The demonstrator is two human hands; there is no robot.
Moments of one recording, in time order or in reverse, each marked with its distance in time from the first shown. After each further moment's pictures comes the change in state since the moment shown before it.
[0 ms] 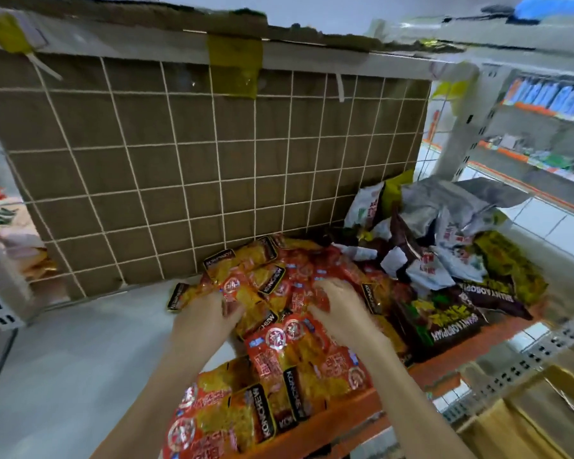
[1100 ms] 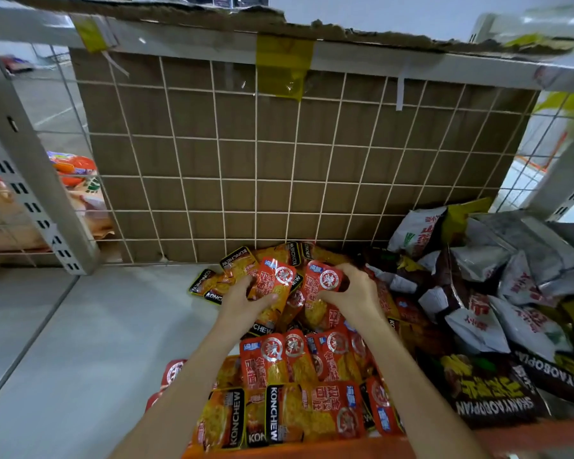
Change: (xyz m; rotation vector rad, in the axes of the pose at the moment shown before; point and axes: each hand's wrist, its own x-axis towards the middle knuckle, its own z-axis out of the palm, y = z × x) left_hand 0.009 0.051 0.026 -0.784 0.113 -0.280; right_hand 0.068 0.006 -0.017 0.458 -0.109 0.039
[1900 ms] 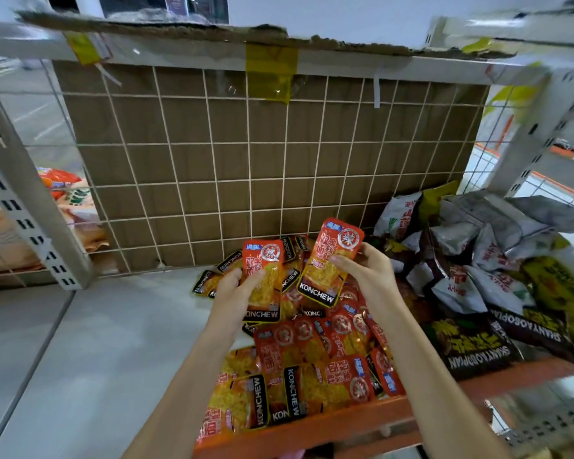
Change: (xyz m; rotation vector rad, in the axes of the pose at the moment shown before) left_hand -0.014 0.010 -0.029 -0.449 -0.074 -0.066; right_hand -0.033 -0.020 -0.016 0.660 0.133 -0.006
